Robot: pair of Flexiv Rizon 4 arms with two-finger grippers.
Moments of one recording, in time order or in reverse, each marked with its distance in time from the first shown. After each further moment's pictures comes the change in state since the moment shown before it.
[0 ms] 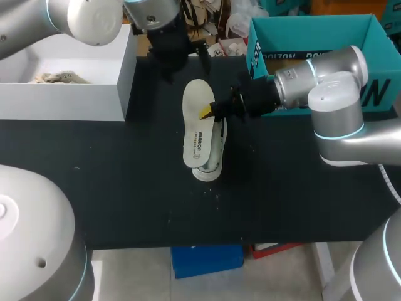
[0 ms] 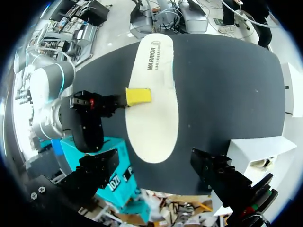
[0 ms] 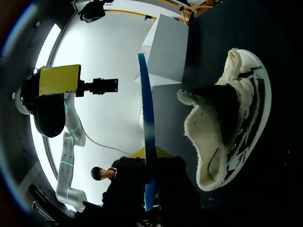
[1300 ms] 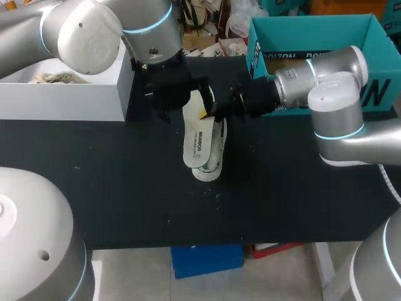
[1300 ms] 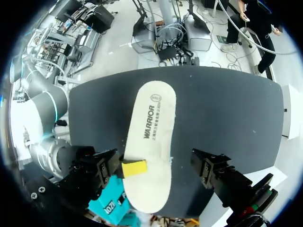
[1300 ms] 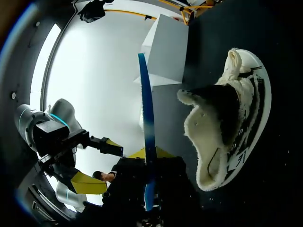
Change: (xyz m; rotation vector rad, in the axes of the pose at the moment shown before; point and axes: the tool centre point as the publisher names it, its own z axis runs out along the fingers) left arm 0.003 -0.121 0.003 0.117 0.037 -0.069; right arm 0.000 0.000 0.000 0.000 0.000 0.000
